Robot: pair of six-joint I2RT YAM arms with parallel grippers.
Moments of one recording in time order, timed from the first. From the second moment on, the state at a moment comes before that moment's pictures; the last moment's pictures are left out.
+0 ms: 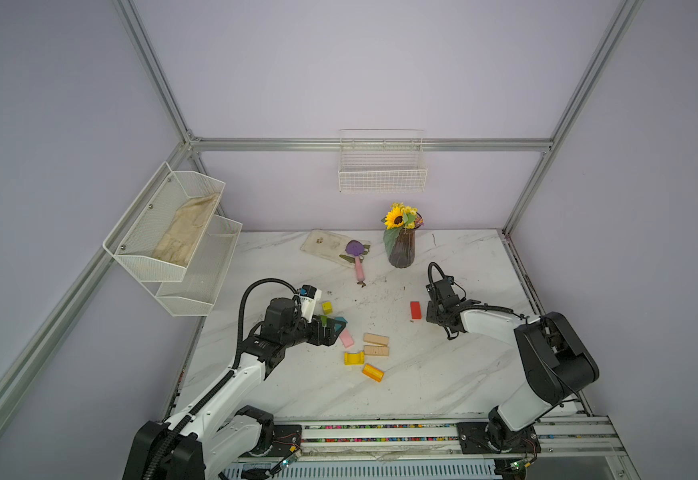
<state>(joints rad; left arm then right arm) -0.31 1.00 0.53 -0.13 0.44 -0.29 0.42 1.65 0.83 -0.23 0.35 0.52</state>
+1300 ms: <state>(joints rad) -0.31 0.95 0.51 -0.14 0.41 -0.29 0.40 1.79 0.95 -0.14 0.22 0.43</state>
